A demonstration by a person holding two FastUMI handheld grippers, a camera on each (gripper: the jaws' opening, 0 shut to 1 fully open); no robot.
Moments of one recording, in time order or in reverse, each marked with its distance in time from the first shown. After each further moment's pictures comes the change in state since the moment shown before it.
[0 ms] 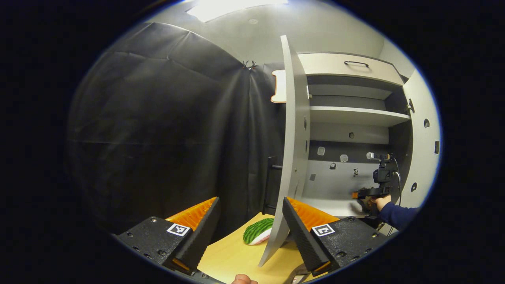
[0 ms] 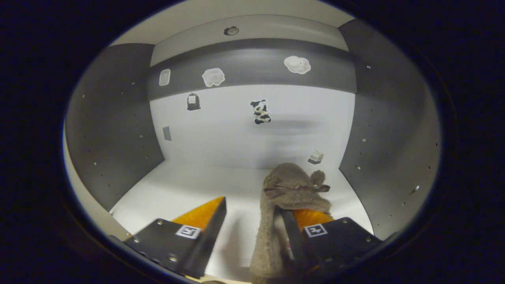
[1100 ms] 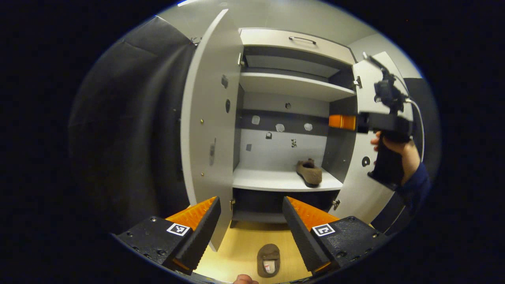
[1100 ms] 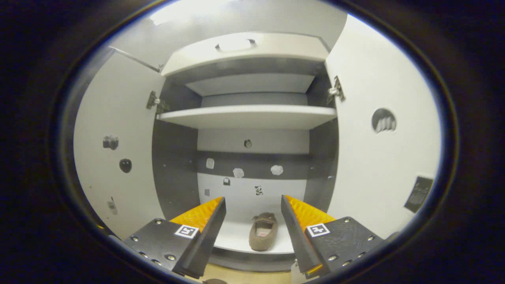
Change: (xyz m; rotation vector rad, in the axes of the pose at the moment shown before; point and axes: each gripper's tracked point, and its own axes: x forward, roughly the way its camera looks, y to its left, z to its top) left arm -0.022 -0.133 -0.093 0.018 0.229 -0.455; right arm -0.325 -0.007 0.128 -0.040 -0.513 0.006
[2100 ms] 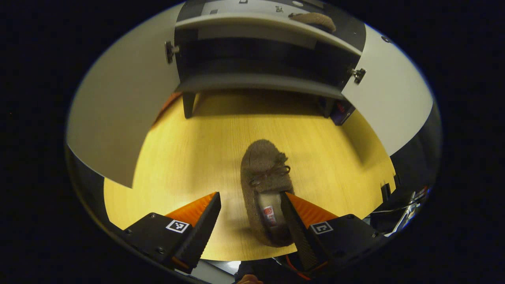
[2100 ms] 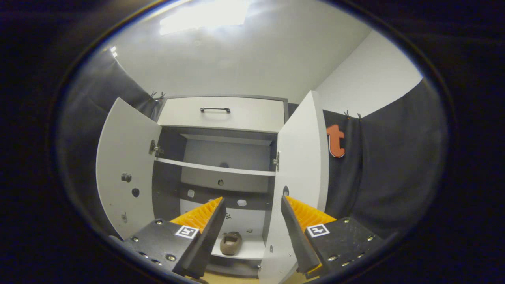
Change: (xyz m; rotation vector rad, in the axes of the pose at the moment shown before) left arm 0.041 0.001 -0.309 0.011 0.854 -0.182; right arm -0.142 -0.063 0.113 -0.076 -0.211 -0.184
